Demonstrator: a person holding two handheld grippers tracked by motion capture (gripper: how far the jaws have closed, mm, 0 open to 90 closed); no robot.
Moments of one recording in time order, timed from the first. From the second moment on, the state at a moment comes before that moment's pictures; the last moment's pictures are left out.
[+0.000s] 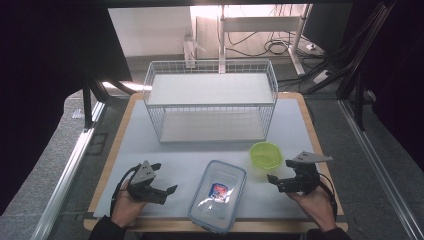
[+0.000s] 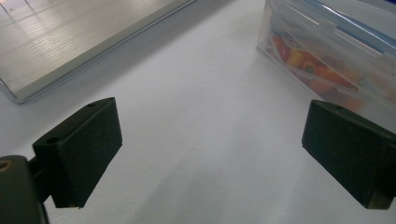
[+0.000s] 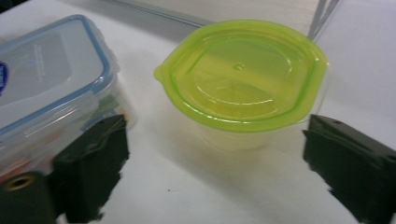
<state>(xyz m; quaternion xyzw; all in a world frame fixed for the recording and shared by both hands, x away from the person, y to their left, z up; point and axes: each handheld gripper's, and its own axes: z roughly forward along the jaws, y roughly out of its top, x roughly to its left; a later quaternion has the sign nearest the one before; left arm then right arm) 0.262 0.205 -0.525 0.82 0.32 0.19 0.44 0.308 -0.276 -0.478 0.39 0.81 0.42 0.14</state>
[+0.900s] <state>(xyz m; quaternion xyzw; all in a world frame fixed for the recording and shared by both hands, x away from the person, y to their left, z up) 0.262 0.202 -0.525 0.82 0.32 0.20 0.43 0.334 -0.238 -0.456 0.37 0.83 0.39 0.16</state>
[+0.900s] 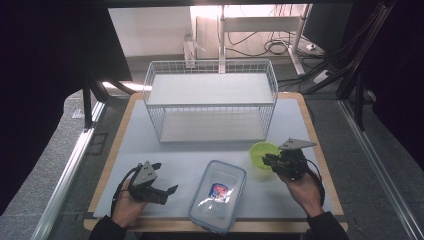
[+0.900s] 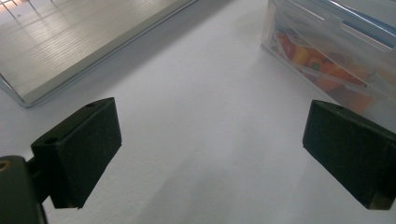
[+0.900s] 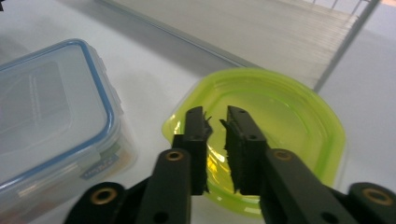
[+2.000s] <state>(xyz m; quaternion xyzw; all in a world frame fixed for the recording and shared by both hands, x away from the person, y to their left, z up) 0.261 0.201 -0.525 0.83 0.32 0.20 0.42 0.366 -0.203 -0.474 0.35 0.85 0.35 0.15</state>
